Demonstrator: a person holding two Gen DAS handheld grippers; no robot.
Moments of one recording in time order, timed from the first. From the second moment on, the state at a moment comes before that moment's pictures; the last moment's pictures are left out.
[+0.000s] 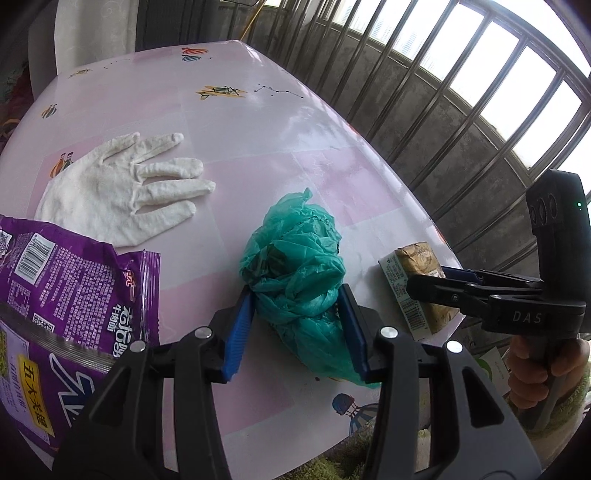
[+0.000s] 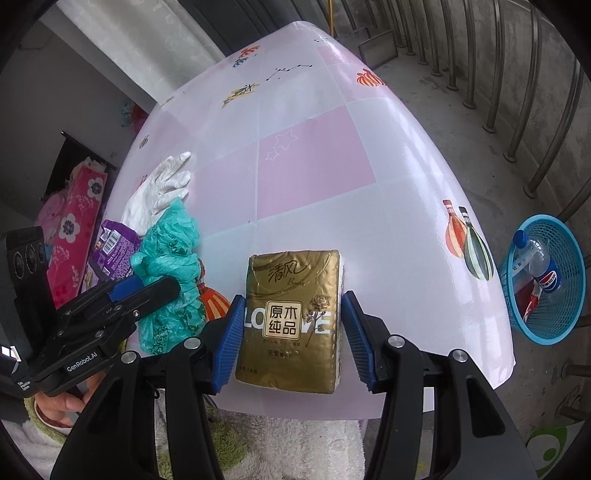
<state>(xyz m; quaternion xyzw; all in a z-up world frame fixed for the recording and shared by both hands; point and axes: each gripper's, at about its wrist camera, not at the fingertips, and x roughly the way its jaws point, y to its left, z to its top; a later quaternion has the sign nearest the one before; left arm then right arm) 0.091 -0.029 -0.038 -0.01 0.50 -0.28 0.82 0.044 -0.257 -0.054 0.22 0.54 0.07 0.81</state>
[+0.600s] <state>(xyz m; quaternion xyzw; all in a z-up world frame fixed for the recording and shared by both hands) 0.083 -0.035 -0.034 0.02 0.49 -0.27 0.83 0.033 -0.242 -0.048 0.17 0.54 0.05 0.82</state>
